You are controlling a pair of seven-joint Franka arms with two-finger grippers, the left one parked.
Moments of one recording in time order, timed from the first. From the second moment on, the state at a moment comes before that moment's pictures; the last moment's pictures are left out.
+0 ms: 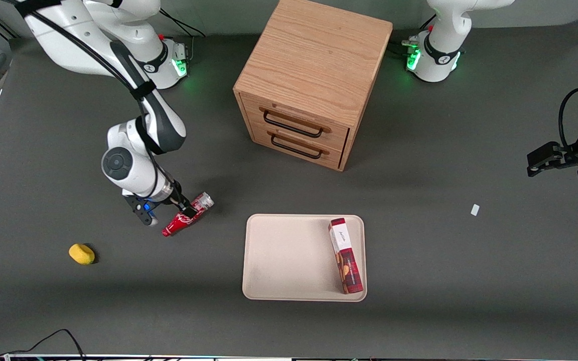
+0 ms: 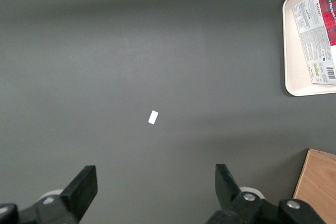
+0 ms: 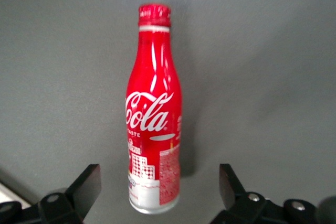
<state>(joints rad) 0.14 0.42 0.15 -2.07 0.01 2.47 1.13</state>
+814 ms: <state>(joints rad) 0.14 0.50 0.14 -2.07 -0.06 2.56 1.15</state>
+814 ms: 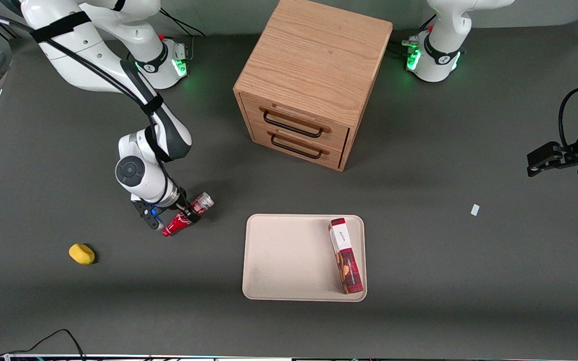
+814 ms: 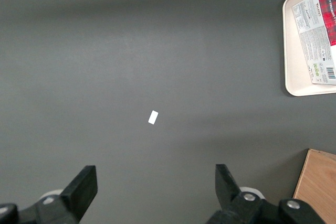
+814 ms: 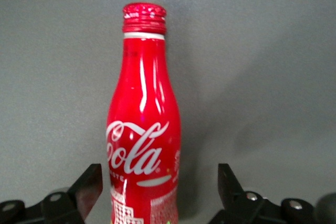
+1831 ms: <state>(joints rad) 0.15 0.48 0.14 -1.87 -0.08 2.37 1.08</state>
